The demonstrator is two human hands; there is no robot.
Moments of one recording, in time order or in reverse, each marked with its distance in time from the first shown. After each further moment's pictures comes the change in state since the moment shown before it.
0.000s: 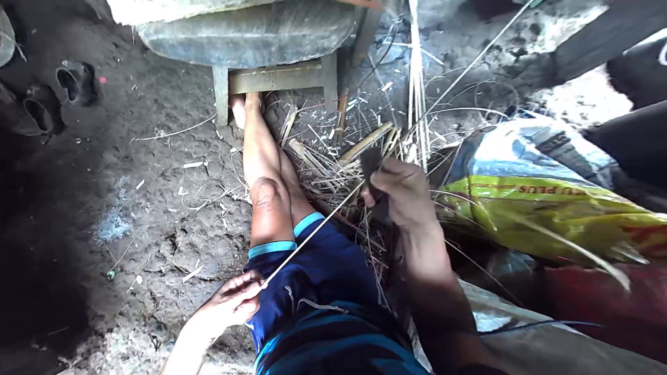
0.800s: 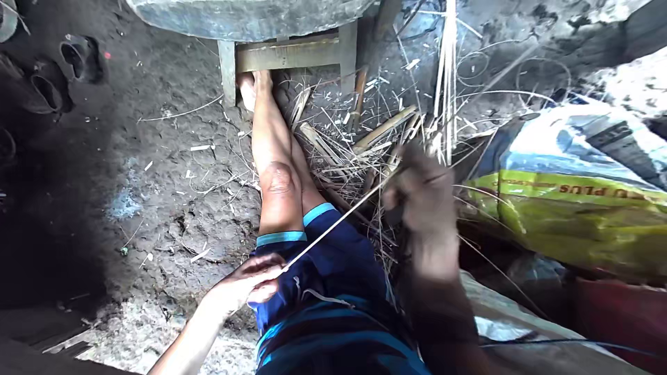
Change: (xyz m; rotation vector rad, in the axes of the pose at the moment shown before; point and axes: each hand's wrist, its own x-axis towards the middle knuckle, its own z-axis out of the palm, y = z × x) left_hand 0.026 0.012 0.019 0.031 -0.028 -0.072; right_hand -0.016 0.012 -0.003 -0.081 0.033 -0.008
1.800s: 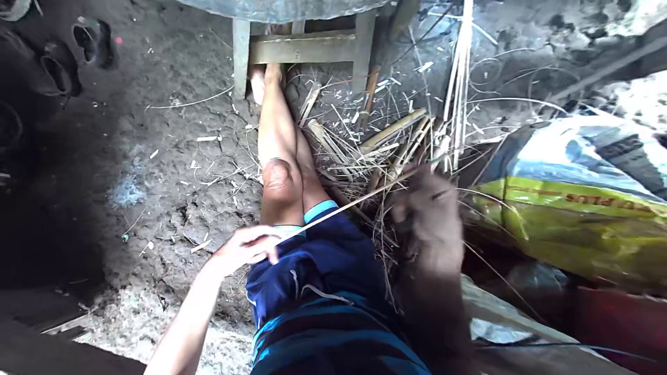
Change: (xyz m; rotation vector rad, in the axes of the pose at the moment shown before) left_hand 0.011 0.018 -0.023 0.486 0.156 0.255; right_hand -0.026 0.026 -0.025 -0.015 0.009 0.116
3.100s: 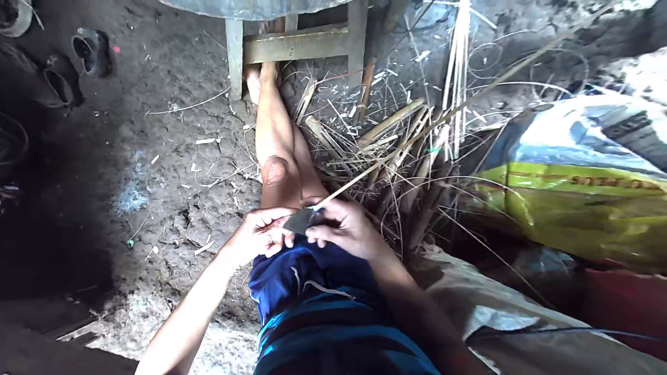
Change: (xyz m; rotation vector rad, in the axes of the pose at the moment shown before) left_hand 0.024 0.031 0.017 -0.152 -0.049 0.081; right_hand -0.017 0.005 0.108 0.125 -0.427 -0.026
